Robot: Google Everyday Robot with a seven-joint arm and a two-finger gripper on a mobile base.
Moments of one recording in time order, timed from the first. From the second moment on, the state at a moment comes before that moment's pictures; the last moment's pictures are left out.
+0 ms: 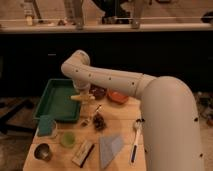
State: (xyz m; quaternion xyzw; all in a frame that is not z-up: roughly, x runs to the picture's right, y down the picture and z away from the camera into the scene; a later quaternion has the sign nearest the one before) arm -0.109 0.034 0.804 -0.28 0.00 -0.02 0.96
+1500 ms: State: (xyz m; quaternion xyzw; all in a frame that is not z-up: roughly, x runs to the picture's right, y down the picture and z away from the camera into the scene) arm -0.004 0.034 0.783 -0.26 0.05 0.07 0.96
